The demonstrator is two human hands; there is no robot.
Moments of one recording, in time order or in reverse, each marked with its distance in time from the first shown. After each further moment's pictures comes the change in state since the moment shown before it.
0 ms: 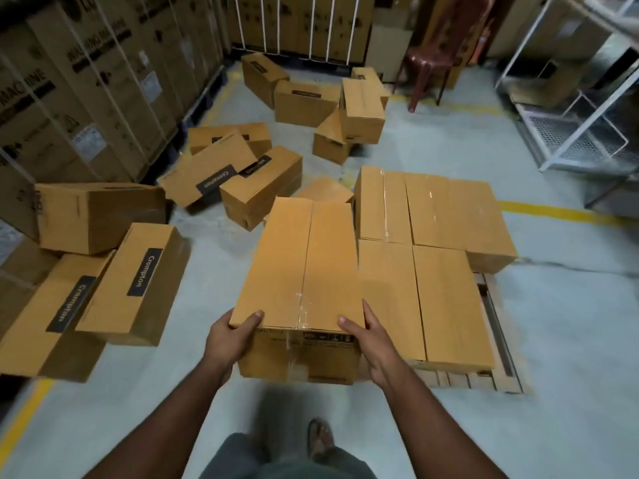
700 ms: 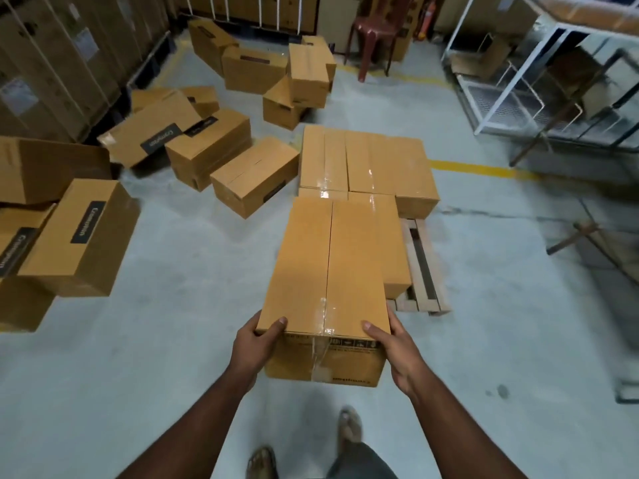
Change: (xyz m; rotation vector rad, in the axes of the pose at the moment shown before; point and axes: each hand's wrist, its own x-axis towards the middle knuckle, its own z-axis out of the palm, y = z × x) left_hand -0.273 -0.147 0.191 -0.112 -0.207 0.047; right_hand -0.239 0.134 -0.273 -0.014 0.121 0.036
